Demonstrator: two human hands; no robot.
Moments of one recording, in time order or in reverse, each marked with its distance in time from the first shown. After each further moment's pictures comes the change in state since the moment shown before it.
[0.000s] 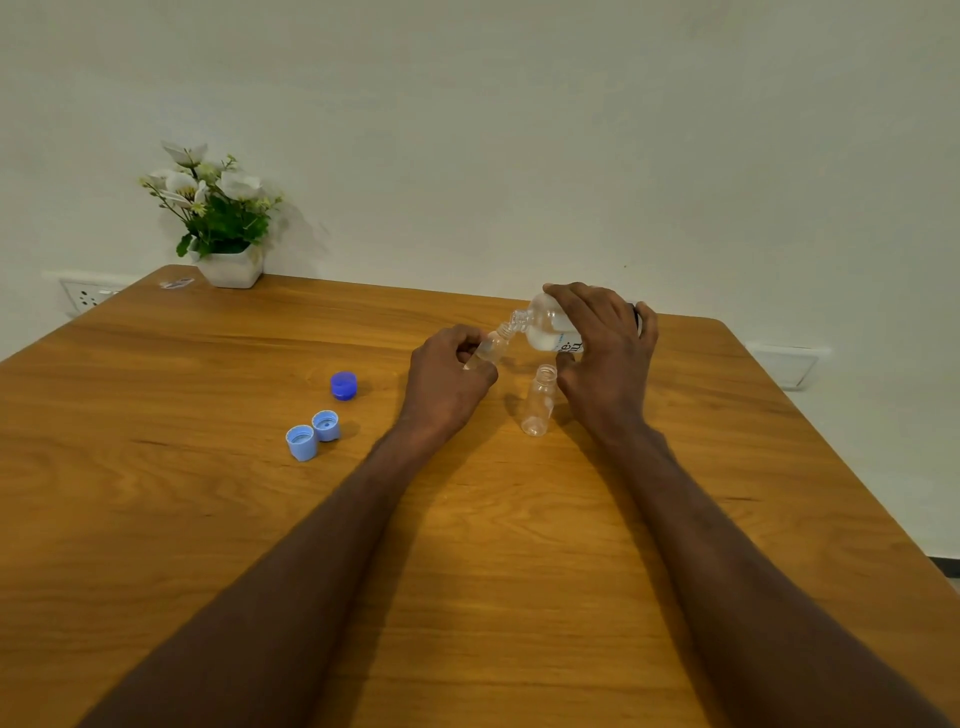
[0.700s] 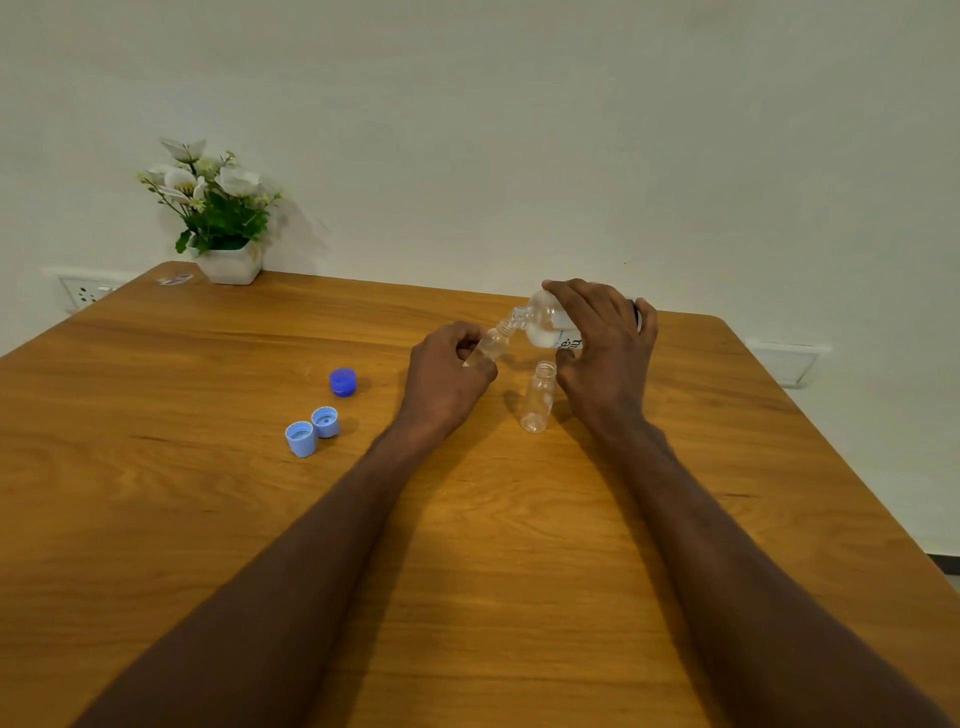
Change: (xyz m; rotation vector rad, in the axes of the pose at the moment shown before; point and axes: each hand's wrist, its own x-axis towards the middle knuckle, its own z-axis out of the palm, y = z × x) left_hand 0.000 -0.001 0.000 0.011 0.008 0.011; right_hand -0.001 0.000 -0.001 0.019 -0.006 0.002
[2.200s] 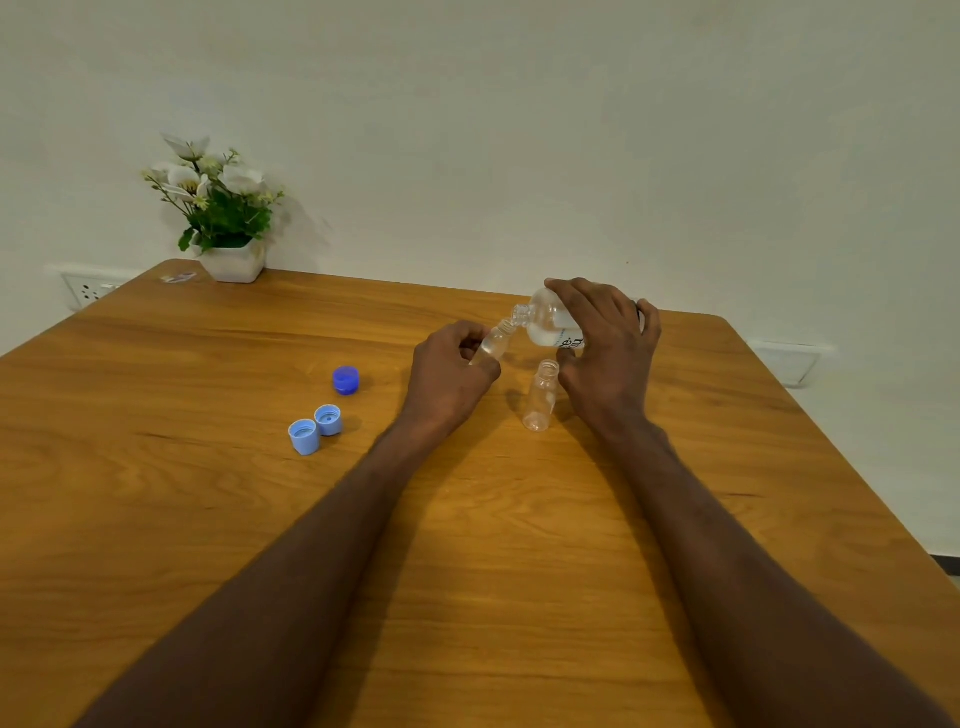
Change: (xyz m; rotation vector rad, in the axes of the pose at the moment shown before) left_hand -0.001 0.005 -0.001 0.000 -0.018 -0.051; right_hand 0.001 -0.003 -0.002 -0.037 -0.024 0.019
